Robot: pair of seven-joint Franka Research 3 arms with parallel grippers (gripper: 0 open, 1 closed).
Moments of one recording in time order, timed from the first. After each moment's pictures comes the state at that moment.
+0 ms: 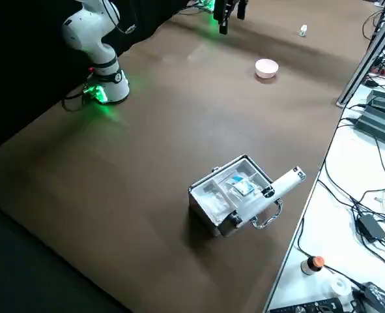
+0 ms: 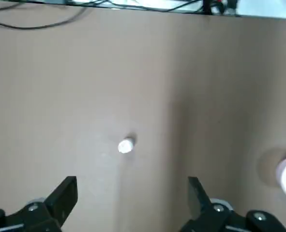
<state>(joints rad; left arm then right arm) 0.31 0.32 -0.57 -1.37 0.21 1.75 -0.32 0.02 0.05 -0.01 -1.43 0.03 1.53 0.10</state>
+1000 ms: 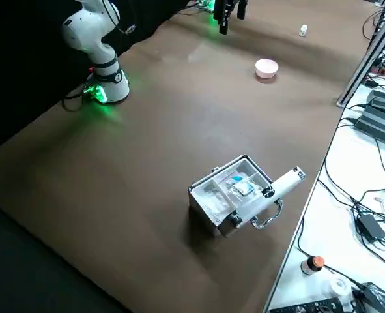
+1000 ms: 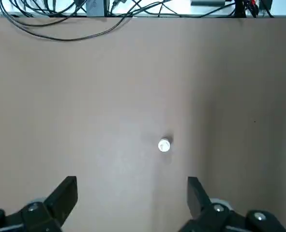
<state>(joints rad) 0.39 0.25 -0.56 -1.38 0.25 1.70 -0.20 0.02 0.05 -0.01 -1.43 0.03 1.53 0.10</state>
